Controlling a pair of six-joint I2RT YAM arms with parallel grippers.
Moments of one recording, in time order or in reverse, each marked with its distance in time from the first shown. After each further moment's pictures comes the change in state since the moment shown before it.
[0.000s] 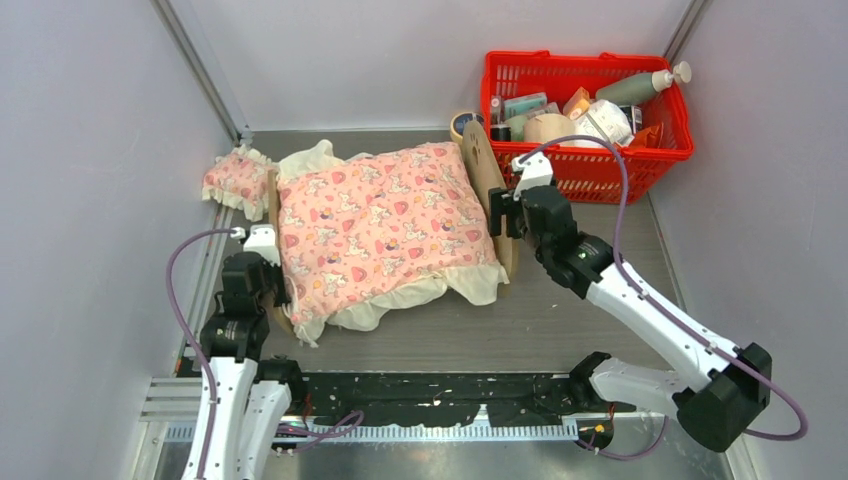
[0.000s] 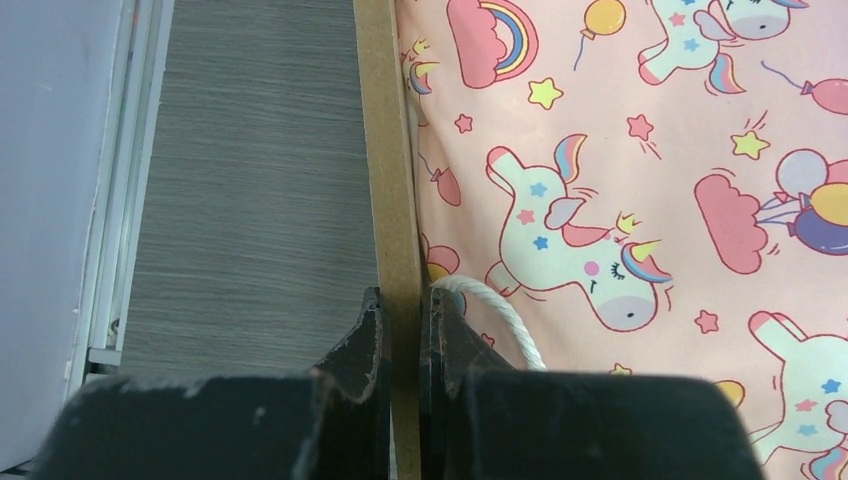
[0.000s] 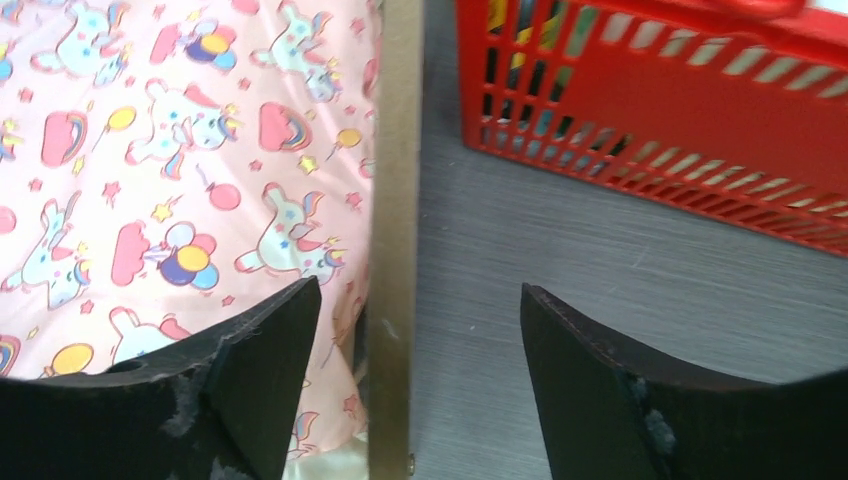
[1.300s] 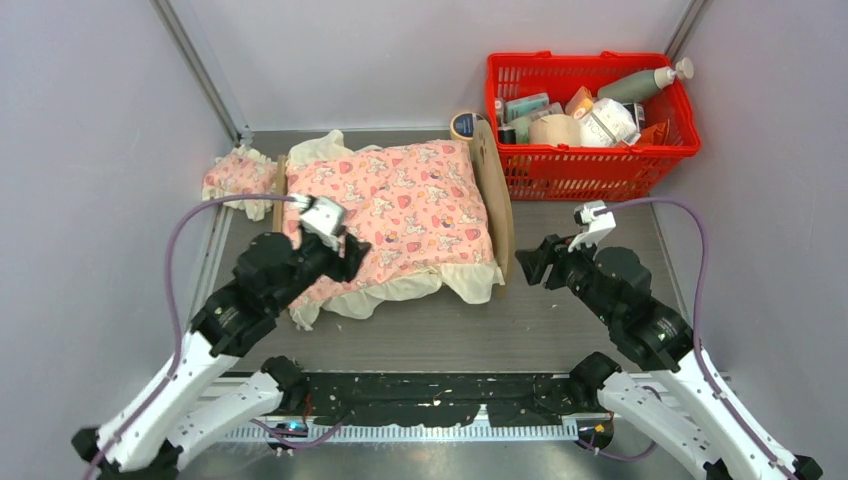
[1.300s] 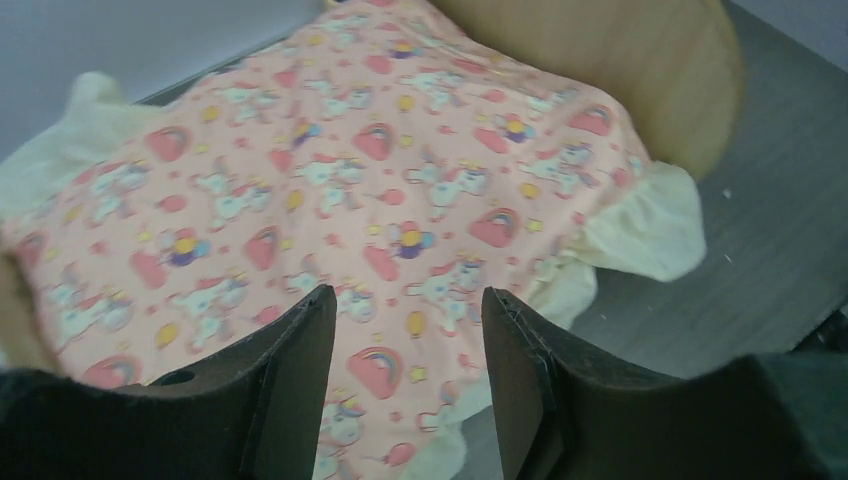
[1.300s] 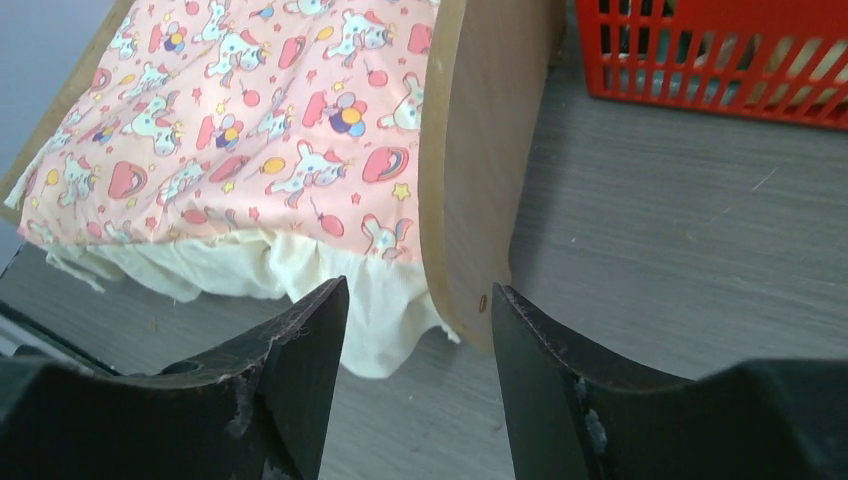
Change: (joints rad) left arm -0.573 0.145 0.301 0.244 0.064 0.000; right arm -0.018 -0.472 -0.126 -0.234 -0.260 0.178
